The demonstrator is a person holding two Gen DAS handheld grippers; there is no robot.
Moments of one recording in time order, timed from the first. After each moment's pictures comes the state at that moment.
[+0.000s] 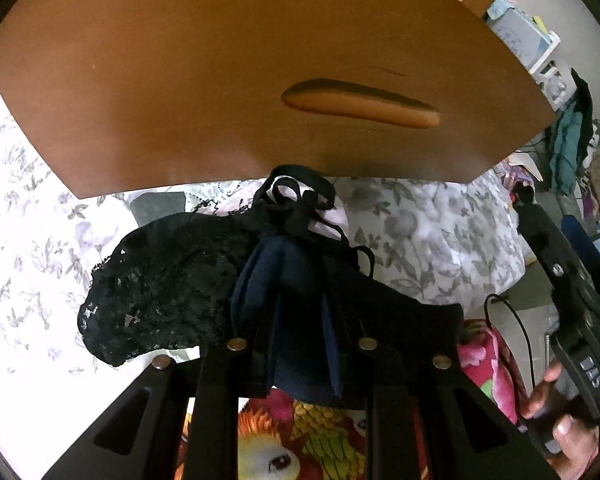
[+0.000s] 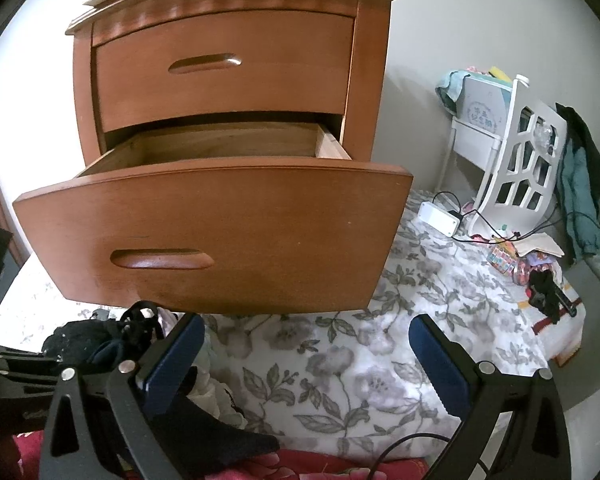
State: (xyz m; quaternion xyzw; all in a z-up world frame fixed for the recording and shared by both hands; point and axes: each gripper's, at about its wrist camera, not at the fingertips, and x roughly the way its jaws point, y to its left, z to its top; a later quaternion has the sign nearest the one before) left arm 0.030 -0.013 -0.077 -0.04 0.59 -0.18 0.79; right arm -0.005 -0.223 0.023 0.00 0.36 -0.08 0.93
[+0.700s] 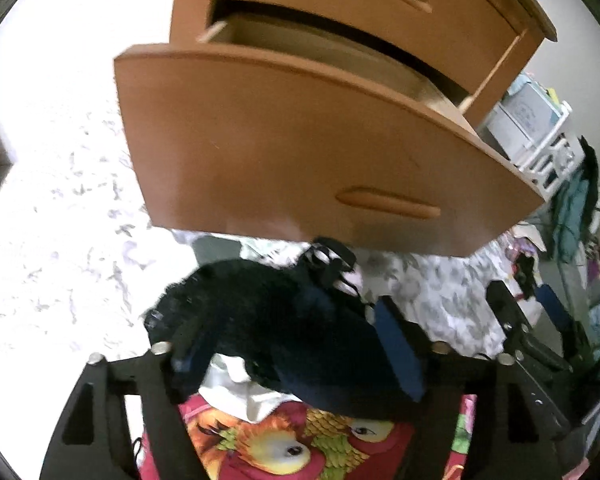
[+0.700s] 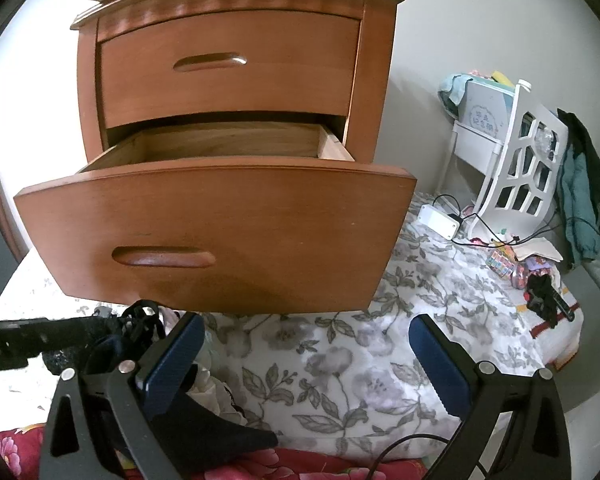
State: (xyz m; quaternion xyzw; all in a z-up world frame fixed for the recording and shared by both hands) left arm 0.015 0.024 -0.029 -0.10 0.50 -0.11 0.85; right arm -0.006 -0.220 0.023 0.00 0.36 -0.08 0.93
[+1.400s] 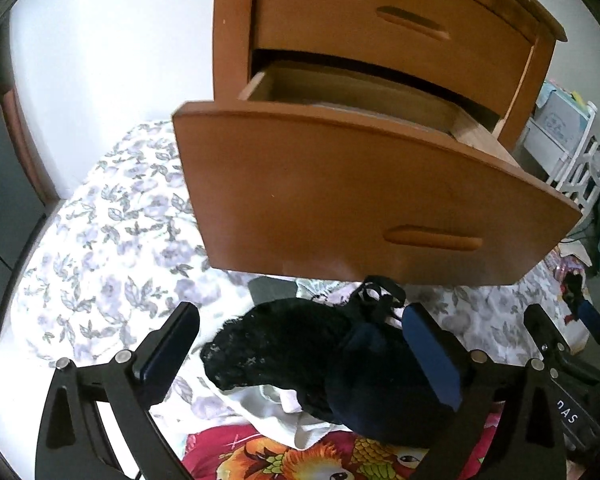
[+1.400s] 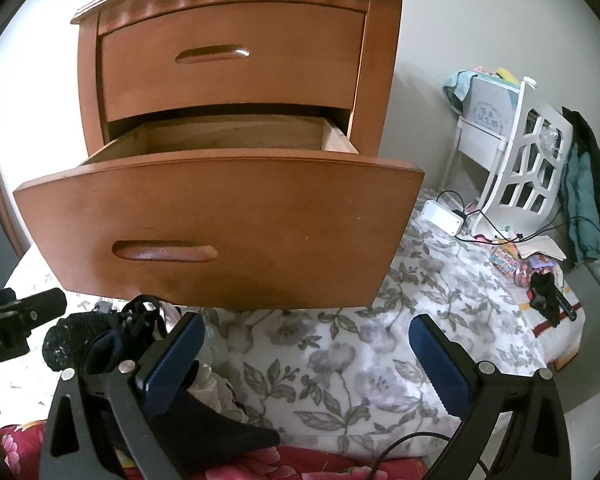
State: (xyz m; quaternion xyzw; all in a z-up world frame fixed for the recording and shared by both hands) left arm 0.006 0.031 -0.016 -0.05 0.43 -0.02 0.90; right arm -0.003 -0.221 0.021 0.00 0.37 -0.08 0.92
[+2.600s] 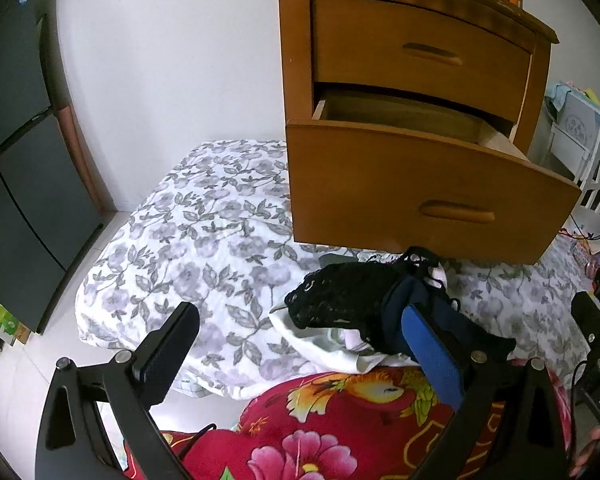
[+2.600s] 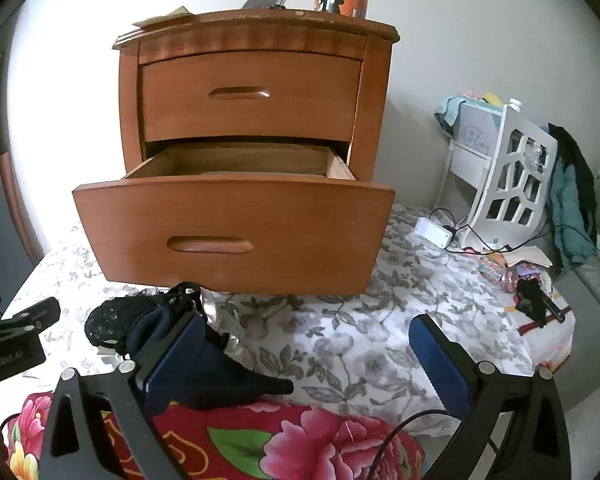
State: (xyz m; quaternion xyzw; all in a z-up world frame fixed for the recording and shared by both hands) left arm -0.087 0.051 0.010 -0.01 0.39 0.07 0.92; right arm -0.077 -0.199 0.060 -0.01 0.33 -0.07 0.94
